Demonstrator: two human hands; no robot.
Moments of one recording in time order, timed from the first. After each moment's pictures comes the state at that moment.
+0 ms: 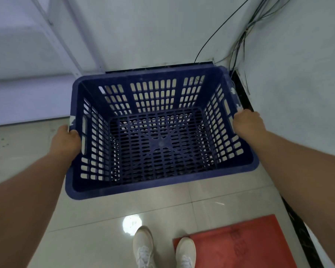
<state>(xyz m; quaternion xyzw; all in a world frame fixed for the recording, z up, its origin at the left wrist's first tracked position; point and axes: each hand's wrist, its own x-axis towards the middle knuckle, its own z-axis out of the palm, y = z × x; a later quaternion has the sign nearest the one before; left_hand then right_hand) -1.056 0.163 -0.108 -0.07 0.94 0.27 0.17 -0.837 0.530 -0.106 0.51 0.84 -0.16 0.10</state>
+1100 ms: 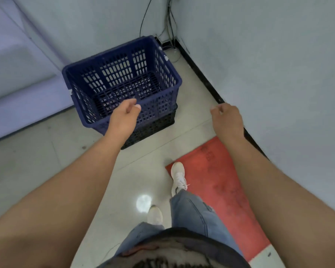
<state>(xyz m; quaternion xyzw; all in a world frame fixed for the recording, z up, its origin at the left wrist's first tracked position) -0.740 0.128 0.106 0.23 0.82 0.40 0.34 -0.519 0.263 0.087 0.61 0.72 -0.31 -0.16</state>
